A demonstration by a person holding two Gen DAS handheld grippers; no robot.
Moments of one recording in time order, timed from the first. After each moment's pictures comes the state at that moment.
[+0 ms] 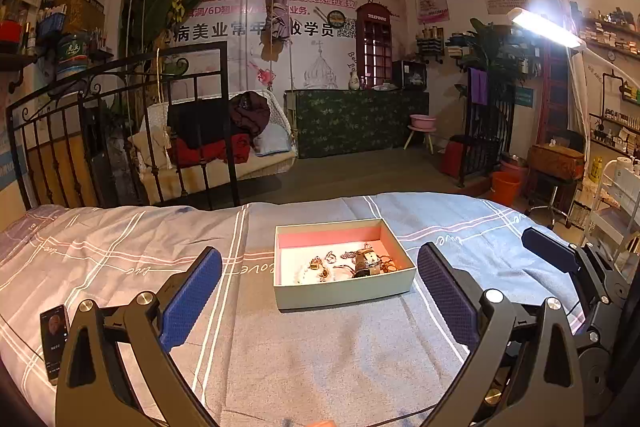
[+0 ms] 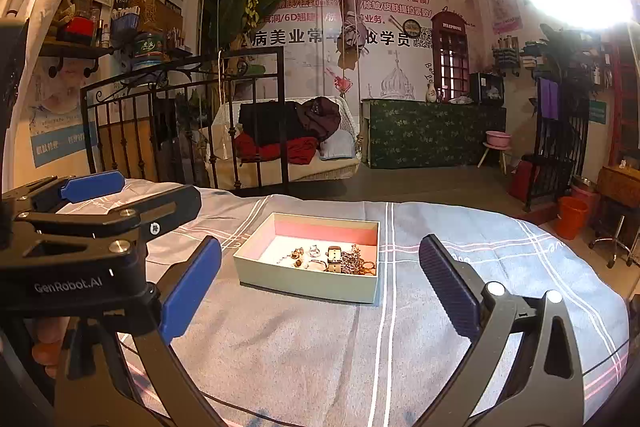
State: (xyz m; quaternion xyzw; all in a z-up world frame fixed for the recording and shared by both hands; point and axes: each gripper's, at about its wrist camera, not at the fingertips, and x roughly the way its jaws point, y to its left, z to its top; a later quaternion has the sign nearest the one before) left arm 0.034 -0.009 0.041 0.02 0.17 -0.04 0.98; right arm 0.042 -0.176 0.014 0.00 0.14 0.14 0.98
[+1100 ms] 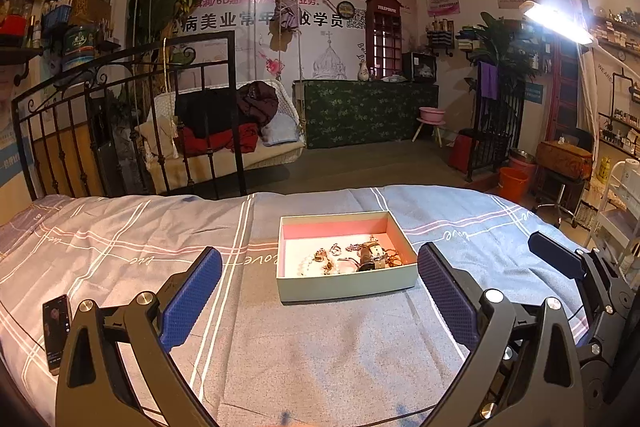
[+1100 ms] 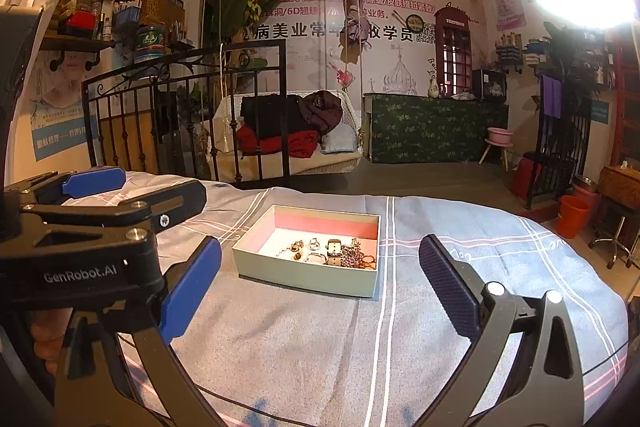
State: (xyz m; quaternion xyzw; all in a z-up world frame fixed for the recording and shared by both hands) left arm 0.041 -0.012 0.041 0.02 0.20 -0.03 0.98; right arm 0.045 -0.171 0.012 -0.01 0.15 0.14 0.98
